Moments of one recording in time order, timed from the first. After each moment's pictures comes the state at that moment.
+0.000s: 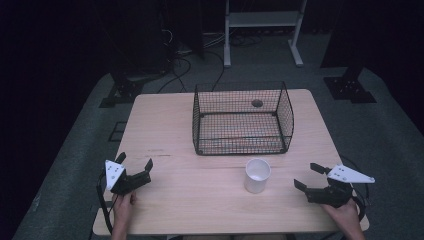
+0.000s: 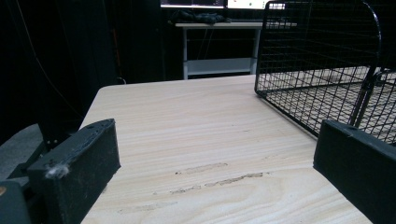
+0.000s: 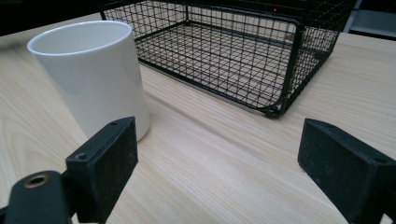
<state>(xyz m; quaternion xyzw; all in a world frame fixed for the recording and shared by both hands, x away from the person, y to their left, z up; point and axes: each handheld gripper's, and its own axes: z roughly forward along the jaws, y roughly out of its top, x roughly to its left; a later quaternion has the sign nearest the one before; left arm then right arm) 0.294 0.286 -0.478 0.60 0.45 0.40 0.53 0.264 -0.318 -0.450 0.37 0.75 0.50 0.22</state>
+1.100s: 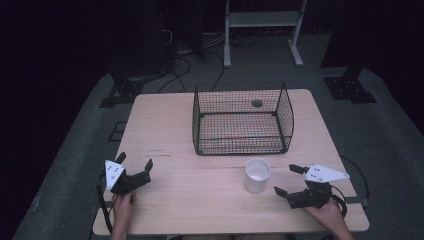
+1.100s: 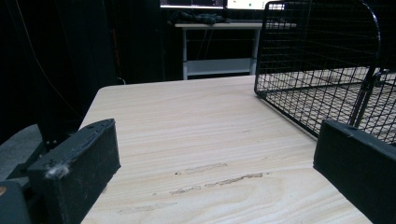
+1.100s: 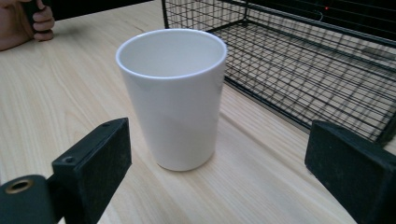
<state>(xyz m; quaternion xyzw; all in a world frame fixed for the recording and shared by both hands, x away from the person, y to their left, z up) 0.294 0.286 -0.478 0.60 0.45 0.40 0.53 0.265 -0.264 -0.440 0.30 0.79 0.50 0.18</state>
